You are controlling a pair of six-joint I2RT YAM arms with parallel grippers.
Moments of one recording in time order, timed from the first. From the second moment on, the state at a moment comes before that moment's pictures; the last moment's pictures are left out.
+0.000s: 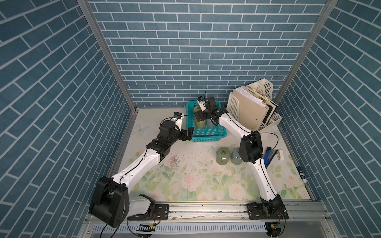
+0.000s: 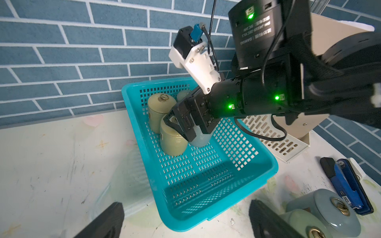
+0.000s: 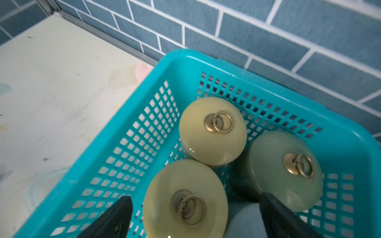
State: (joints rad) left arm -0.43 1.31 0.89 0.04 0.09 -0.17; right arm 0.61 2.48 2.33 -0.53 0.02 -0.07
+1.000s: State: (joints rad) left arm -0.42 1.36 0.87 0.06 0.09 -0.17; right arm 0.61 2.60 2.43 -0.56 -0.08 -0.13
